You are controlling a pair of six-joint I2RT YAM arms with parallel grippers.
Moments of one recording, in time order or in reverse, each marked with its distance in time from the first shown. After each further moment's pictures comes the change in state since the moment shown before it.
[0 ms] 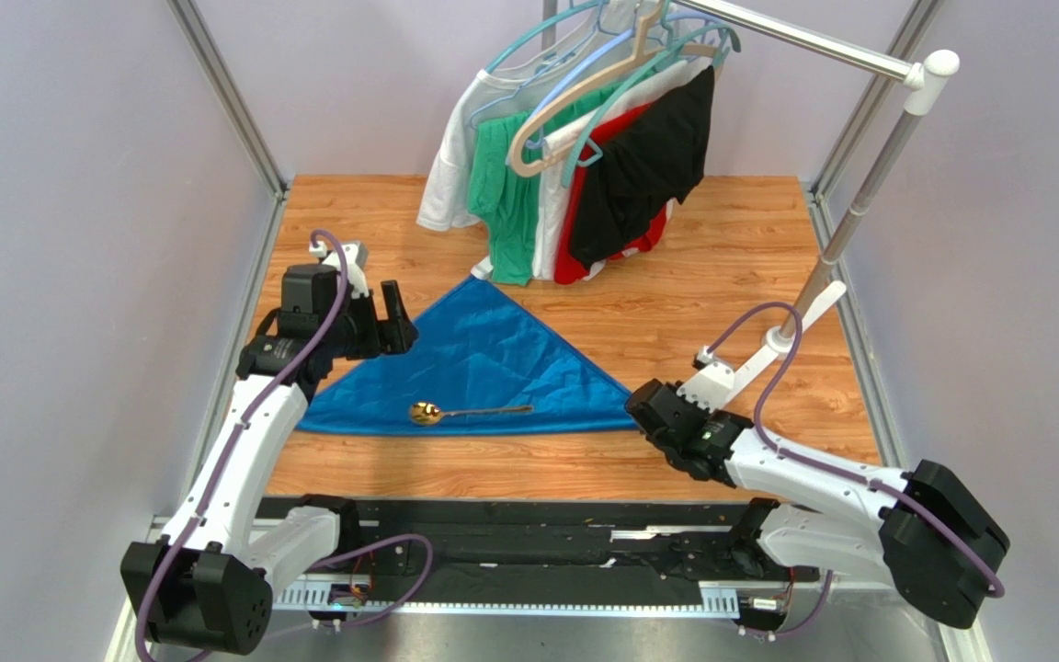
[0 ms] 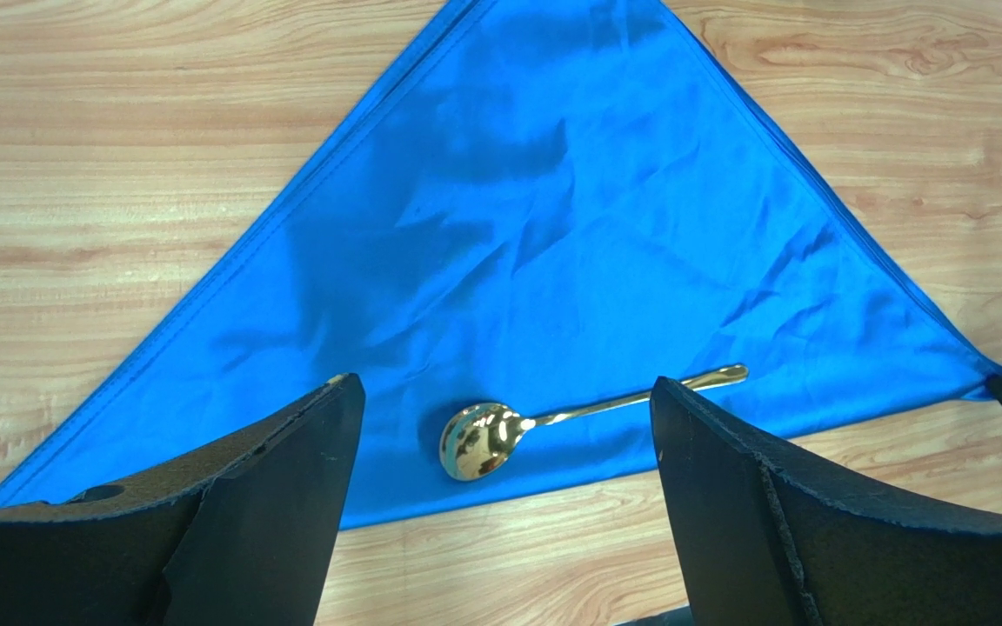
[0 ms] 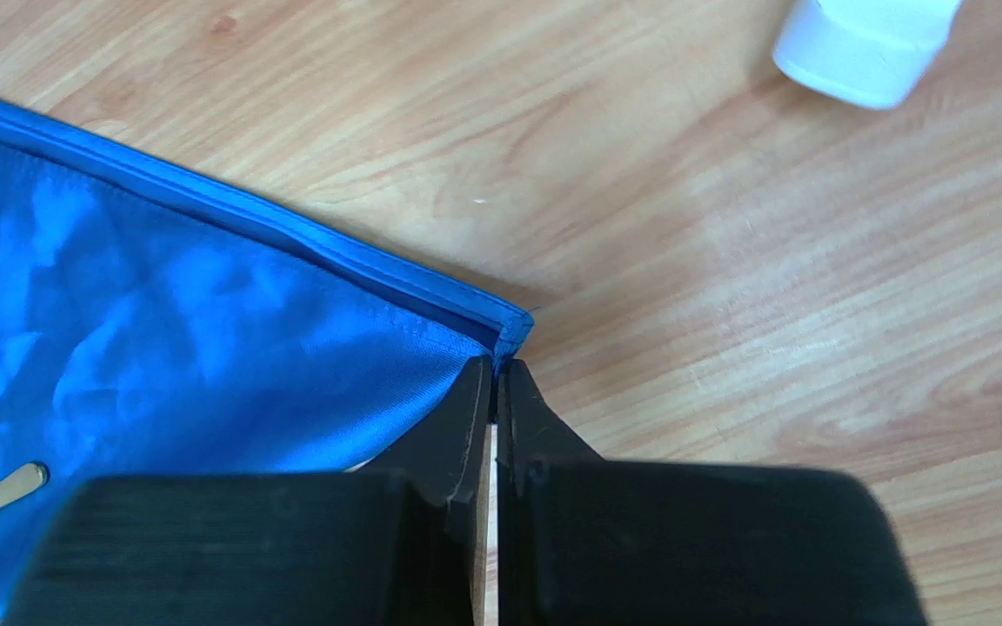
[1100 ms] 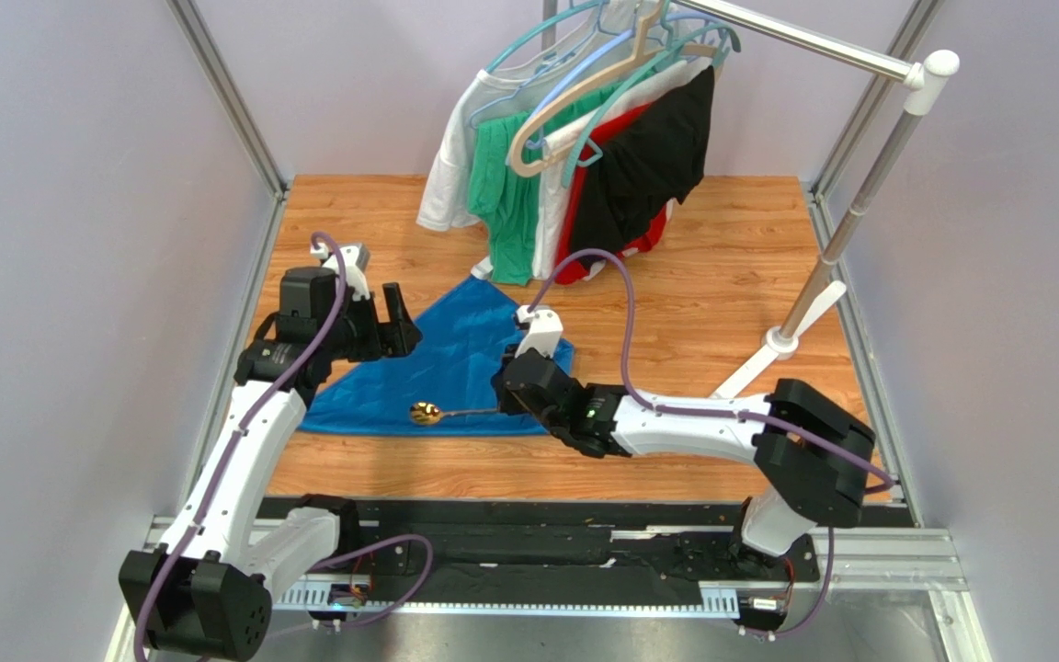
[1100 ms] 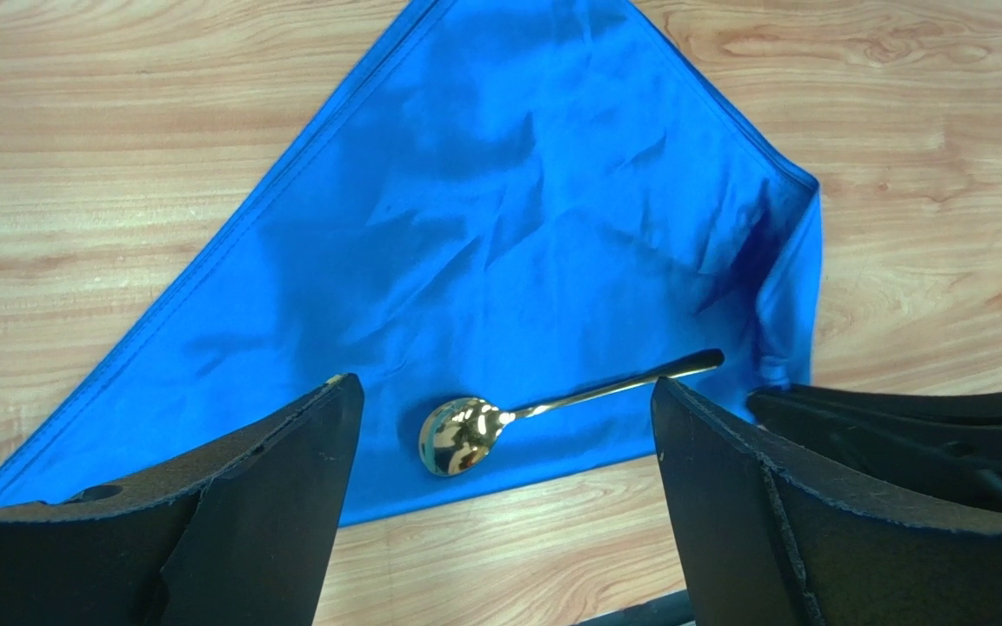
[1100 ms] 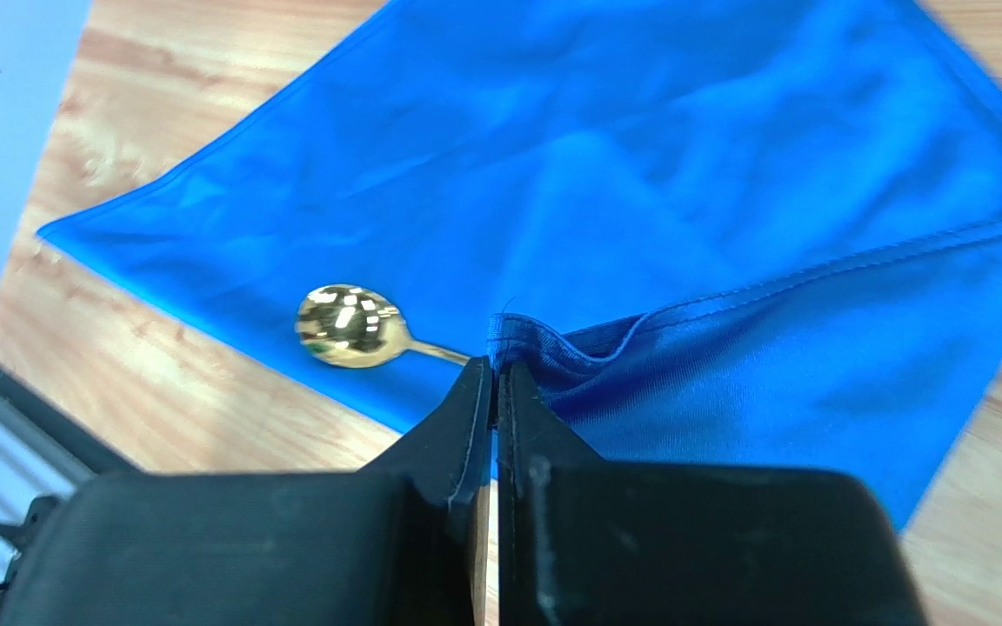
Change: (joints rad) left arm -0.005 -0.022 -0.009 0.002 0.040 -0.002; right arm 0.283 0.517 0.481 0.553 -0.175 -0.480
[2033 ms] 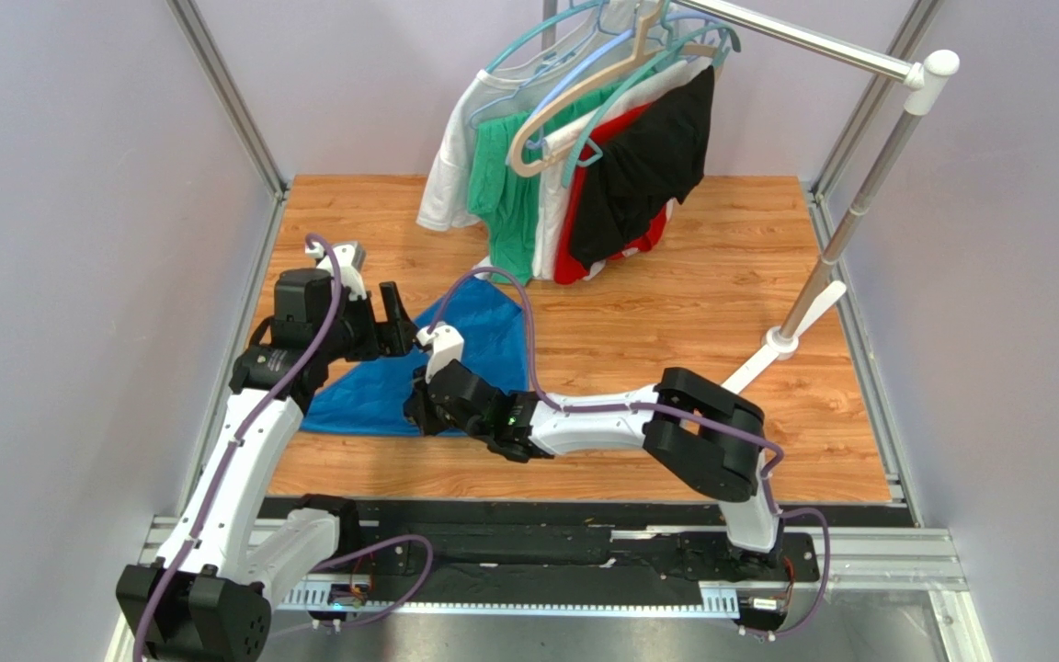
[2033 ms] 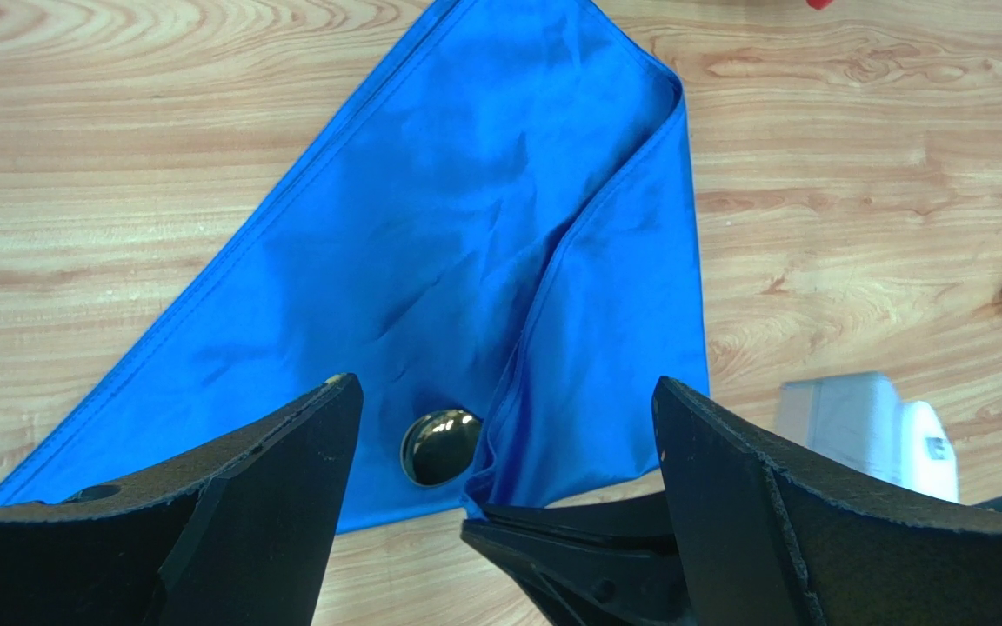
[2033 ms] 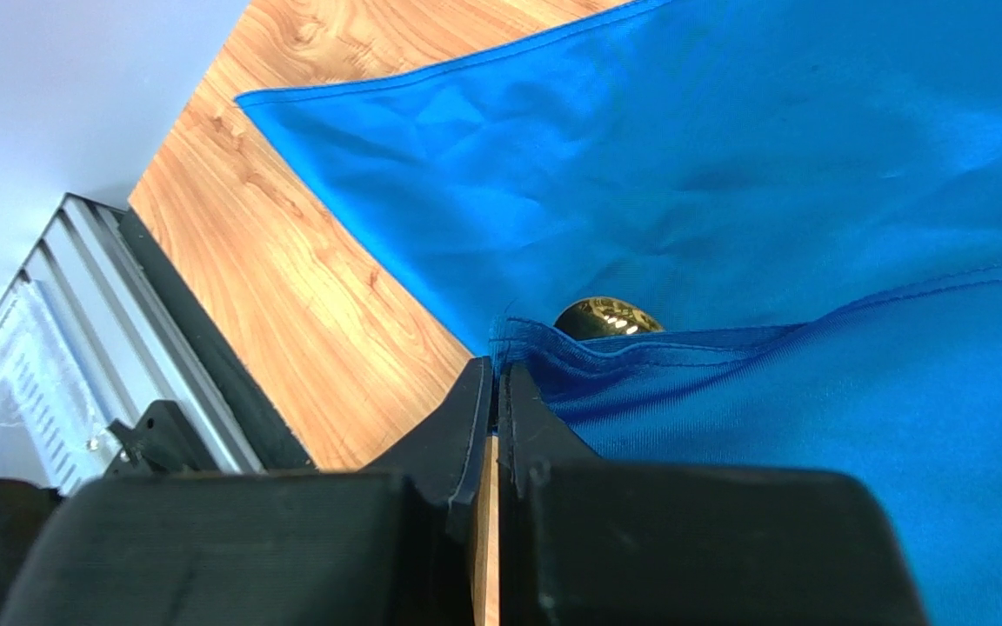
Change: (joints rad) left arm 0.000 -0.039 0.000 0.007 -0.004 -0.002; right arm 0.098 0.374 0.318 0.175 -0.223 -0.128
